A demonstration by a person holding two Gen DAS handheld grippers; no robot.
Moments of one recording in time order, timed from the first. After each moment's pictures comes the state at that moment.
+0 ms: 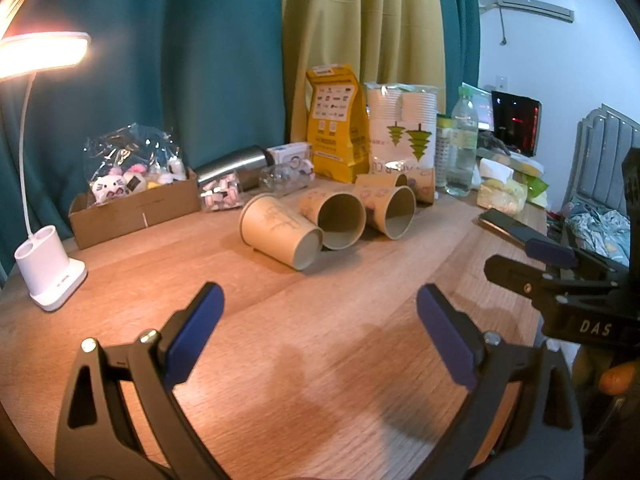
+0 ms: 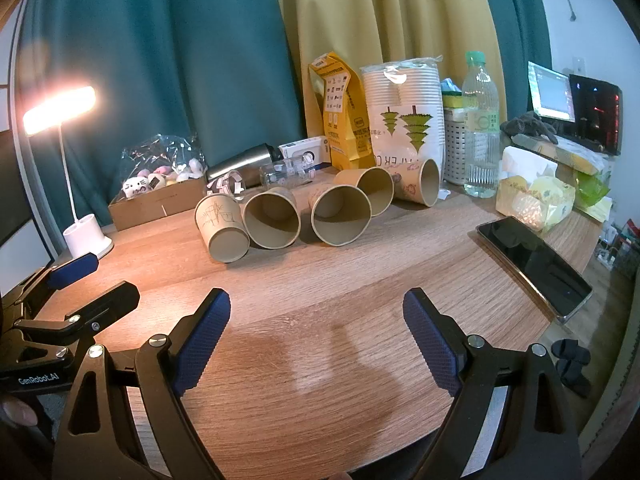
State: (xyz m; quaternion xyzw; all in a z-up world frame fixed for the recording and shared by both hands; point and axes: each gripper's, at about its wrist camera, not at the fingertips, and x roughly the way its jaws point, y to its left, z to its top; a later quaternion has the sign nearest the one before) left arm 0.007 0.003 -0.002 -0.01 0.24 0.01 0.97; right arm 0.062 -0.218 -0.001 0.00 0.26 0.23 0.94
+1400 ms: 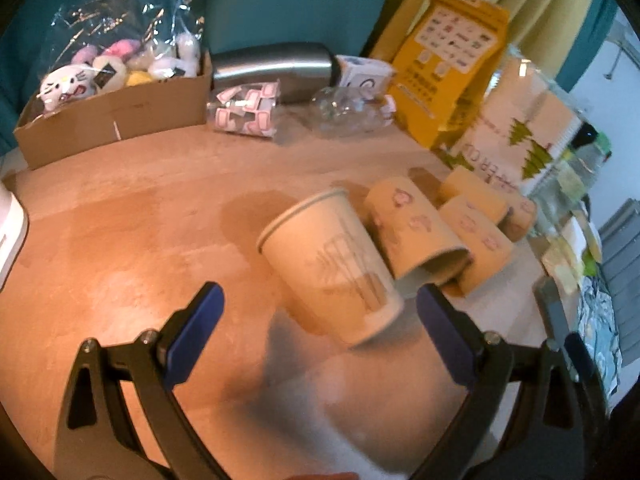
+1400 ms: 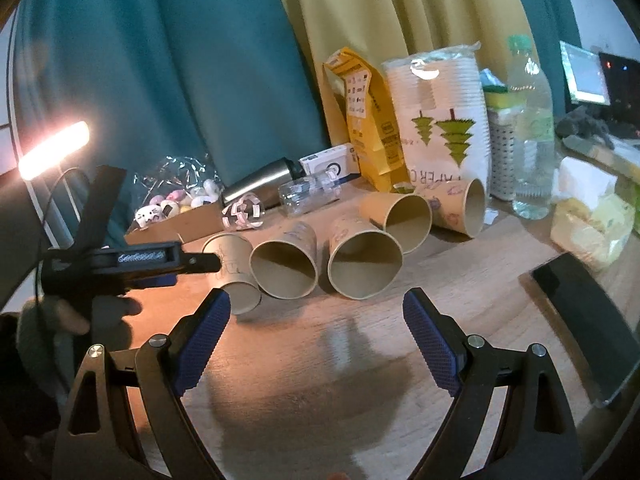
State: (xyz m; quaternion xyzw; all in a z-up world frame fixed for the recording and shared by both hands) left arm 0.189 0.079 -0.015 -0.19 0.43 0.06 0.88; right arm 0.143 -0.206 0.011 0.05 0.28 0.30 0.91
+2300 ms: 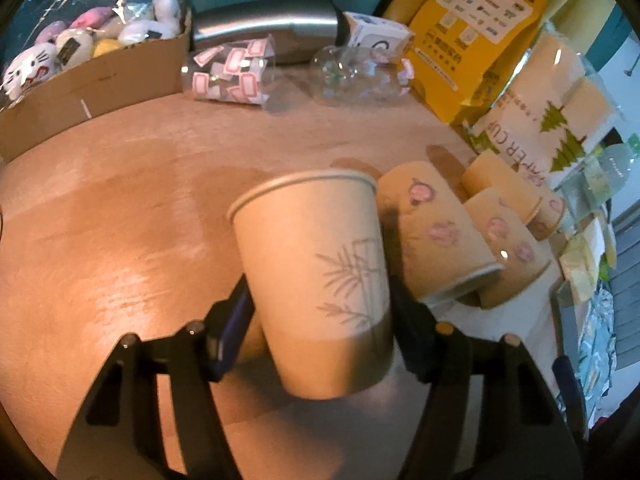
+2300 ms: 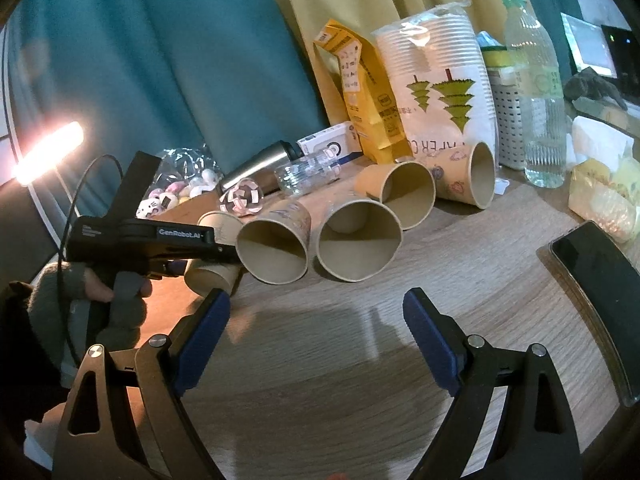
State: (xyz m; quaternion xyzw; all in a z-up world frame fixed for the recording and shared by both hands) left arm 0.220 0.081 -0.038 -0.20 0.48 0.05 0.85; right arm 0.160 -0.211 -0.010 0.07 0.30 0.32 0.90
